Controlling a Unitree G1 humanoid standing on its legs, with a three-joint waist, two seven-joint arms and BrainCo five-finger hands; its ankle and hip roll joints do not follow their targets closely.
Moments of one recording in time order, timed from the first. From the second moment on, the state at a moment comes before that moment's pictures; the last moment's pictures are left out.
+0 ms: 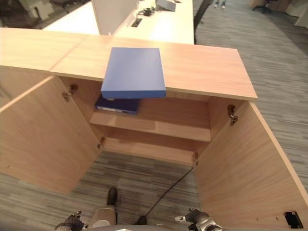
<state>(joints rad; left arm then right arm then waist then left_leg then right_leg) 0.00 0.28 -0.18 1.26 -0.14 -0.05 0.07 -0.13 -0.25 0.35 1.40 0.02 0.03 0.00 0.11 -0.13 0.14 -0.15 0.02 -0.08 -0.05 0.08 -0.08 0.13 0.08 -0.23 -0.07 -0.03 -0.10</state>
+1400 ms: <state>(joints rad) -0.04 0.63 0.12 -0.34 0.29 -0.12 0.32 -0.05 -0.20 0.24 1.38 0.10 0.04 -0.06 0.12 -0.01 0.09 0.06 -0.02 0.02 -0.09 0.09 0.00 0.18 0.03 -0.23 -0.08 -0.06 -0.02</state>
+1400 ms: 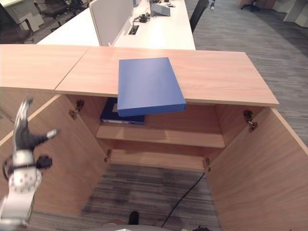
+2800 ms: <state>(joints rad) -0.53 0.49 -0.51 0.20 0.69 0.00 0.17 -0.04 -0.23 0.36 1.28 0.09 0.06 -0.04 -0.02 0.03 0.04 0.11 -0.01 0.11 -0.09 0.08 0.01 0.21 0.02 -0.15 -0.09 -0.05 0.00</state>
